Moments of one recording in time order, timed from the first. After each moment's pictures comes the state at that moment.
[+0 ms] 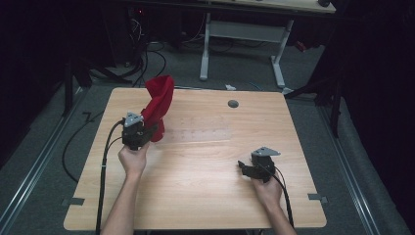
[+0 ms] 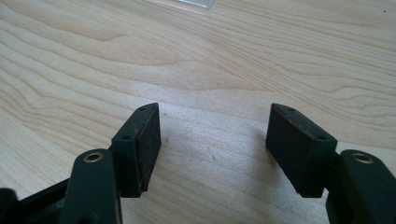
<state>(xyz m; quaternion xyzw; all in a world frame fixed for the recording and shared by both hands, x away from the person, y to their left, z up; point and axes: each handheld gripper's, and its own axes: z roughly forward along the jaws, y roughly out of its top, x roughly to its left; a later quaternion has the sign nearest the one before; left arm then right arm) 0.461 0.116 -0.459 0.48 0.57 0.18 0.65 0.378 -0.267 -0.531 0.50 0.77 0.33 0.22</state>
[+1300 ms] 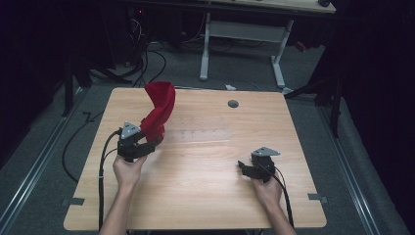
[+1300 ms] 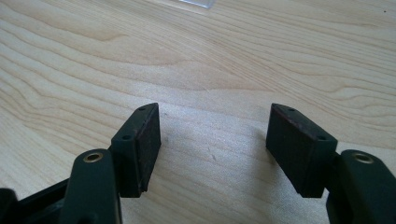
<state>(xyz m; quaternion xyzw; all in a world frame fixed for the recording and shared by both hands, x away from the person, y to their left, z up) 0.425 0.124 -0.462 0.50 0.56 0.19 0.63 0.378 -0.267 -0.531 0.50 0.77 0.33 0.22</state>
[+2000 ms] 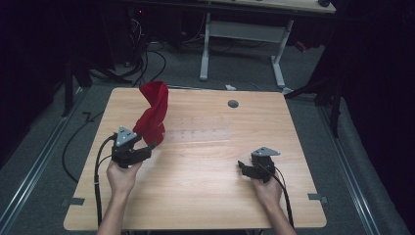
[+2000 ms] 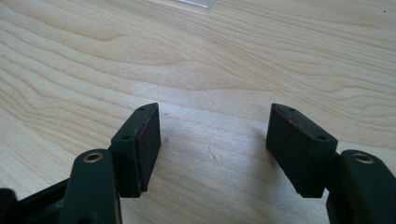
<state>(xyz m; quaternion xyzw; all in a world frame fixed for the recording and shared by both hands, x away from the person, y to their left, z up) 0.402 0.133 -0.457 0.51 0.55 0.20 0.63 0.378 -0.266 -0.531 0.50 0.77 0.33 0.22</state>
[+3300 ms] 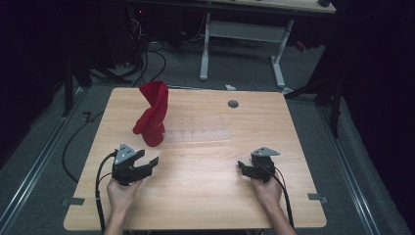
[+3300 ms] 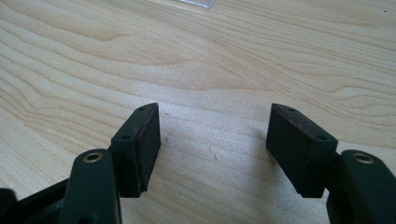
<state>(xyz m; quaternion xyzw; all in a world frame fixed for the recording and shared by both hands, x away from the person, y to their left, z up) 0.363 0.129 -0.482 0.52 0.55 0.16 0.63 0.378 -0.266 -0.531 0.50 0.77 0.33 0.22</state>
